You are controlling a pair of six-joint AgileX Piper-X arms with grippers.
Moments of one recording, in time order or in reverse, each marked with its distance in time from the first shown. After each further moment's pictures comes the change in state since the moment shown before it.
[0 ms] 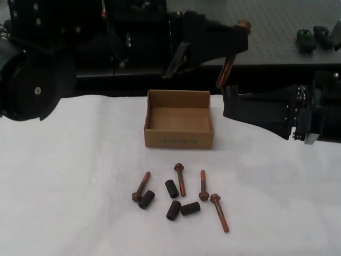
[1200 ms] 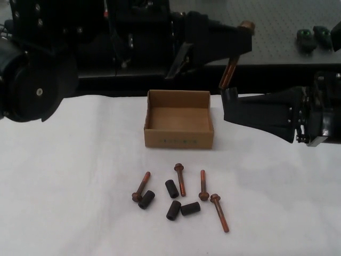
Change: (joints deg) left arm -0.1 0.0 0.0 -0.4 0.4 -0.5; right arm -0.4 0.0 0.0 -0.2 -4.8 0.4
